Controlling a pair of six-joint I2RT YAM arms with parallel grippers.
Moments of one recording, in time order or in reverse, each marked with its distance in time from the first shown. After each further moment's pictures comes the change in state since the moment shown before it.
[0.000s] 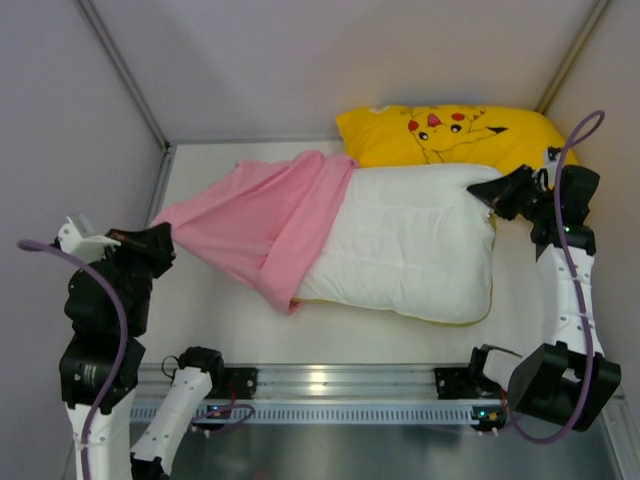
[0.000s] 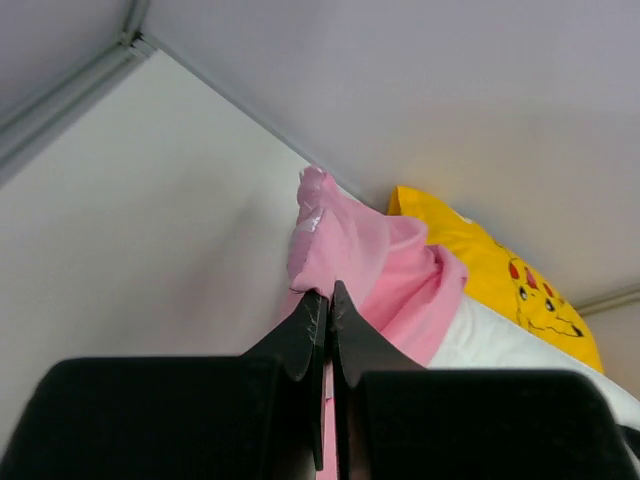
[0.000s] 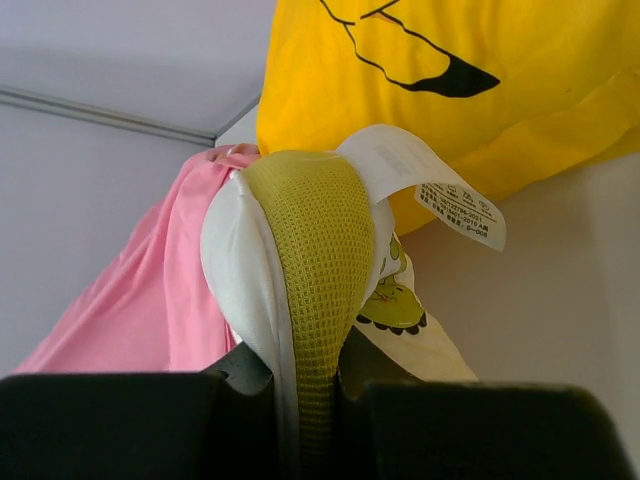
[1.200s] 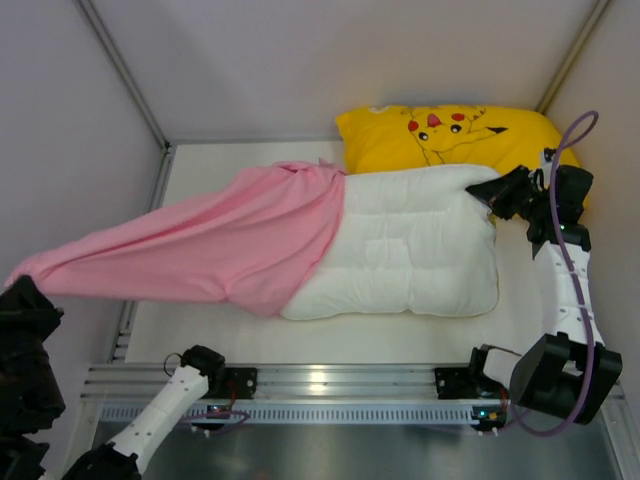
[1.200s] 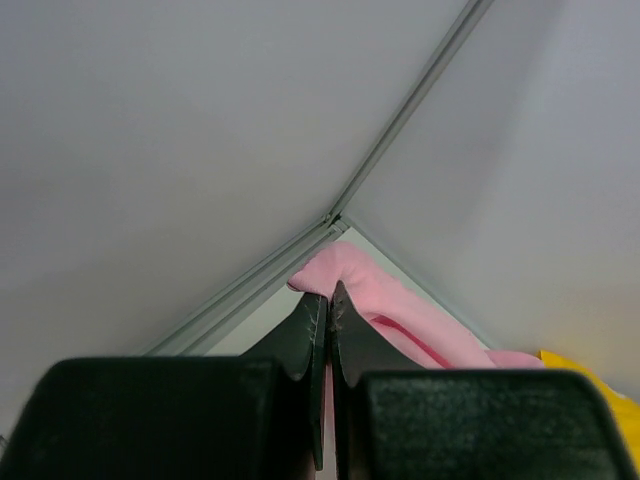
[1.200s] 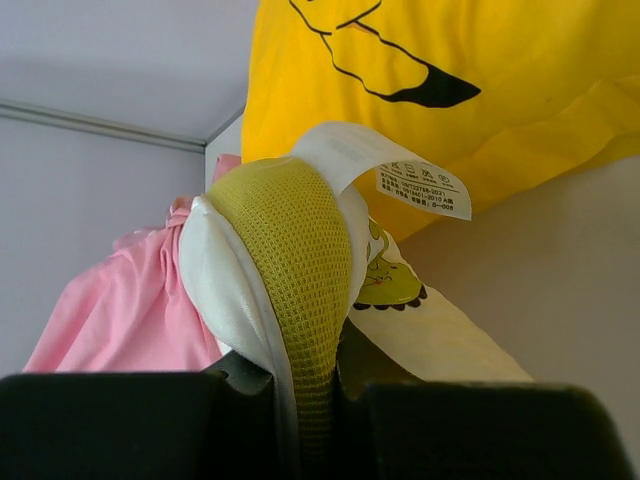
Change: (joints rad) left arm -0.240 -0.005 0.573 -0.348 -0.720 0.360; right arm 0.013 0.035 -0.026 0.058 0.029 0.010
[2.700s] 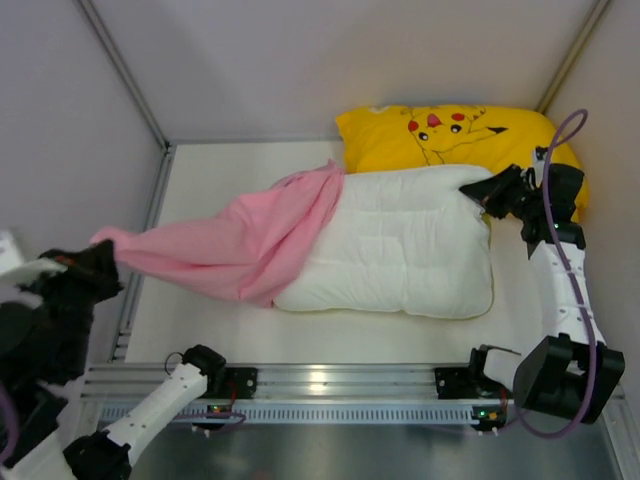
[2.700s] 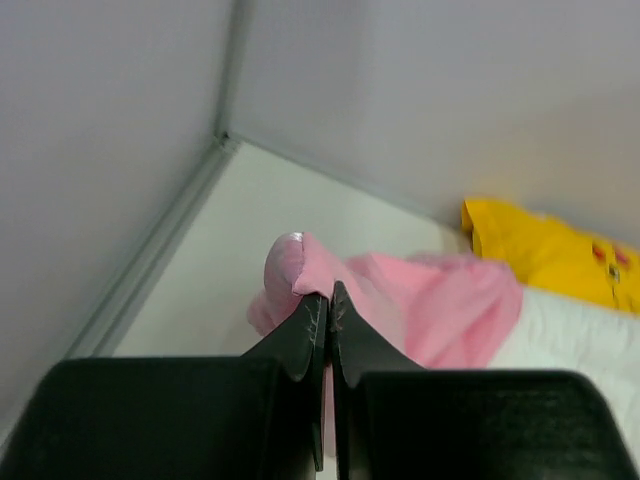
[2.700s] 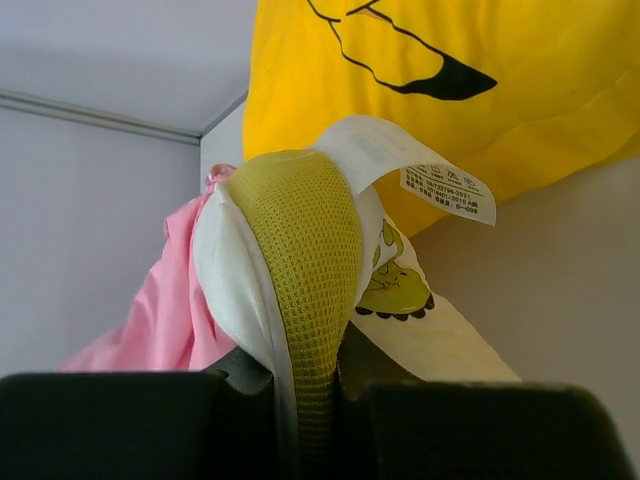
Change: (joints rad) left arm -0.100 0.024 -0.048 -0.003 0.275 0.015; right arm 0.053 0.000 0.000 0.001 0.035 0.000
